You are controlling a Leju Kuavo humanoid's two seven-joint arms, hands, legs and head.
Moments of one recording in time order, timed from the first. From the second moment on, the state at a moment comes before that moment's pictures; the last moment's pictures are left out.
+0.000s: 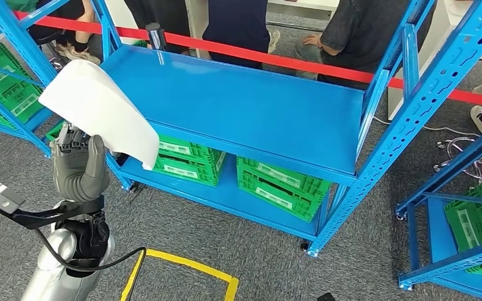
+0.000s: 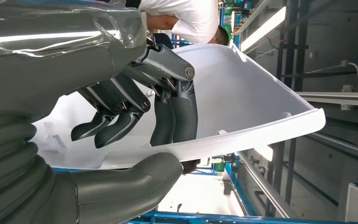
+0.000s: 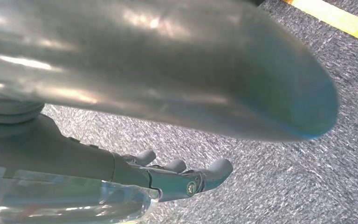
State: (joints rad) left arm -0.14 0.14 -0.34 -1.76 0.37 0.05 -0.44; right arm -0.08 -0.15 0.67 -0.23 -0.16 -0.13 0.06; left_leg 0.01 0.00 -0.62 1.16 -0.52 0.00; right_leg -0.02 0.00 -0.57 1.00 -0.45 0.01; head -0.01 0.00
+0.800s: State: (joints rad) left arm -0.15 0.14 -0.35 -1.75 0.37 0.06 -0.43; right arm -0.08 -0.15 0.68 -0.23 -0.16 -0.11 0.07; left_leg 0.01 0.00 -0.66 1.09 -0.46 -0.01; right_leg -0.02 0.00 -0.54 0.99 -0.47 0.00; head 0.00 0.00
